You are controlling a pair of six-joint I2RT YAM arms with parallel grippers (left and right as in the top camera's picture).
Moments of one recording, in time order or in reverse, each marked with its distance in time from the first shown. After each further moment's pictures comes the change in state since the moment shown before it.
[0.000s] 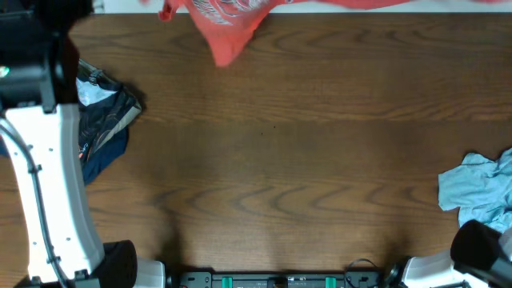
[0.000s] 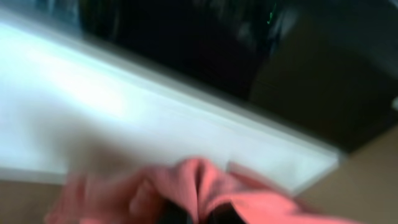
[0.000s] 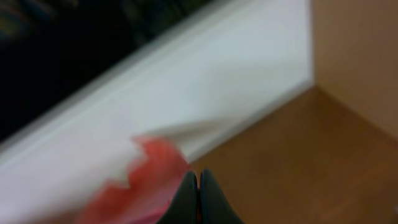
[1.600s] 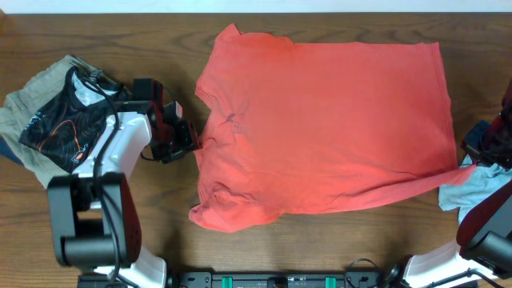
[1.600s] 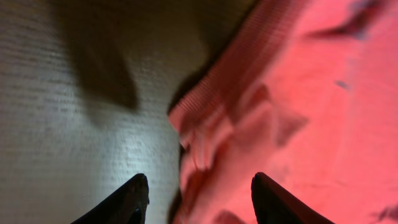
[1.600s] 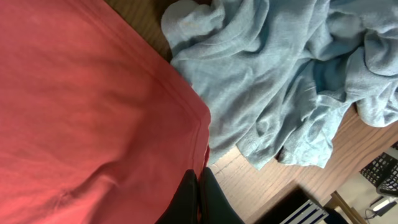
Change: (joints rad) left arm -0.068 0.140 -1.032 -0.034 -0.159 0.247; right arm -0.035 0.095 -0.889 -0.161 0.409 -0.060
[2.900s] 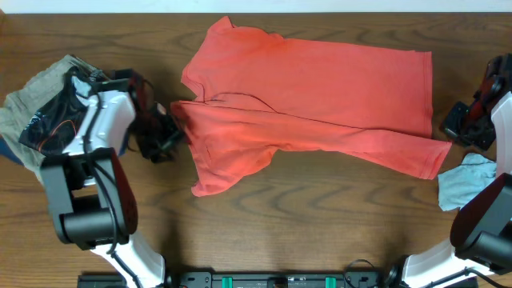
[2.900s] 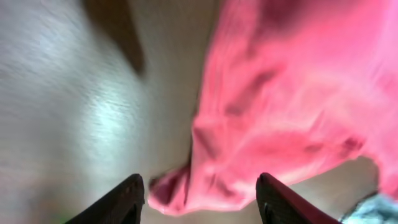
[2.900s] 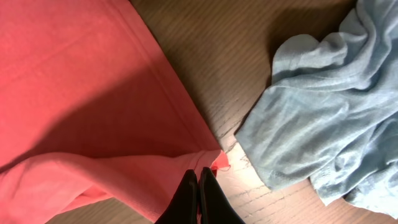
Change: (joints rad) left arm 0.083 0.133 0.200 -0.304 0.062 -0.077; right arm 0.124 0.000 0.000 0.110 -0.133 0.000
